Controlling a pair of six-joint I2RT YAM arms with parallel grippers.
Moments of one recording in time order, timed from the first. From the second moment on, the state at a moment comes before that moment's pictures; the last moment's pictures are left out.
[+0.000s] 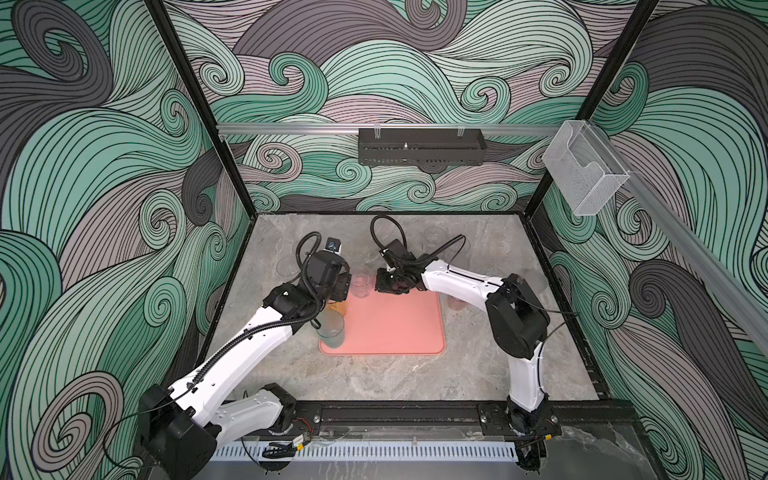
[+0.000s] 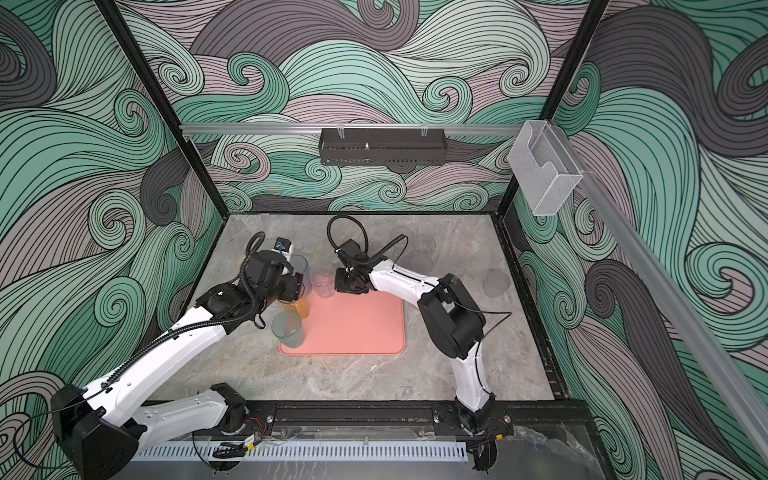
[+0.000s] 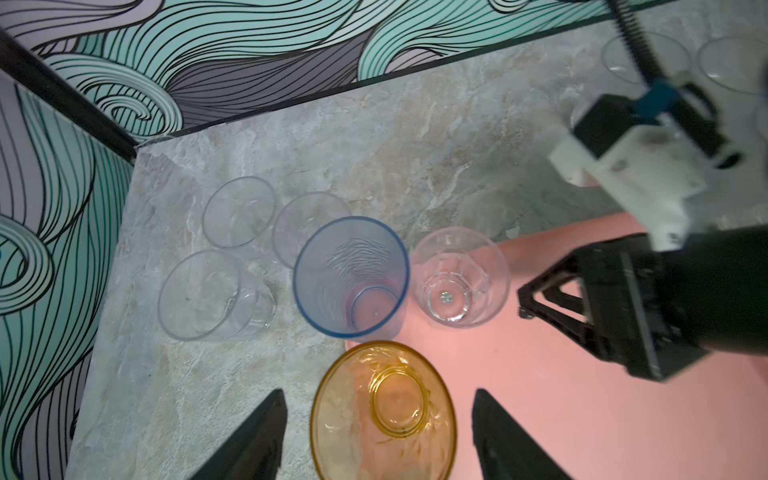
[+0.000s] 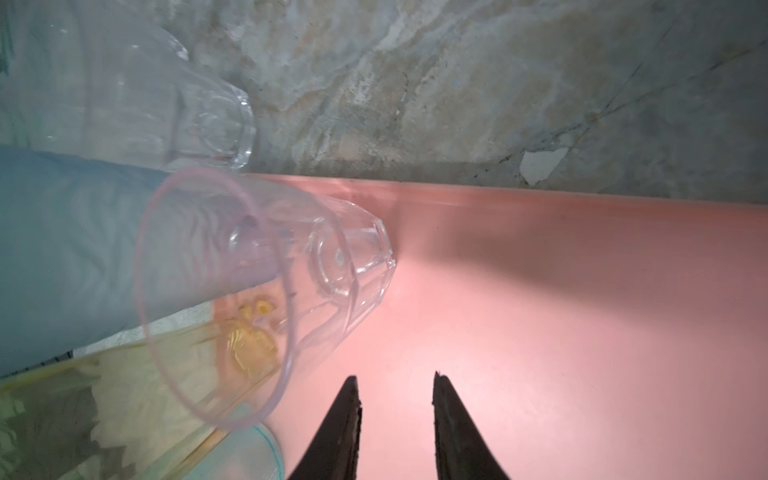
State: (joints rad) left arm -0.51 1.11 1.01 -0.64 -0.37 -0.17; right arm 0.76 1.96 1.48 -0.51 -0.09 0.71
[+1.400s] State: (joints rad) left arm 0.02 1.81 1.45 -0.84 -0.13 -0.12; right arm 0.83 1.73 1.35 -0.66 -0.07 0.48
